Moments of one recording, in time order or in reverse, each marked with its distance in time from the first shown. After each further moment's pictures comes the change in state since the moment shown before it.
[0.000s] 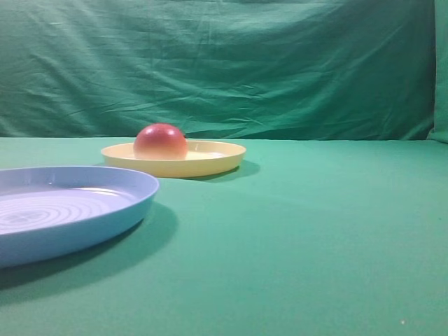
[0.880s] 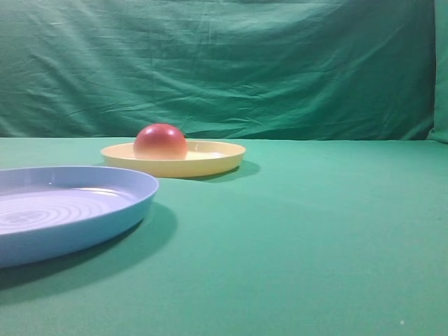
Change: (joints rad) left arm 0.000 0.000 0.000 0.000 0.000 0.000; right arm -0.022 -0.046 0.101 -0.007 -0.024 0.042
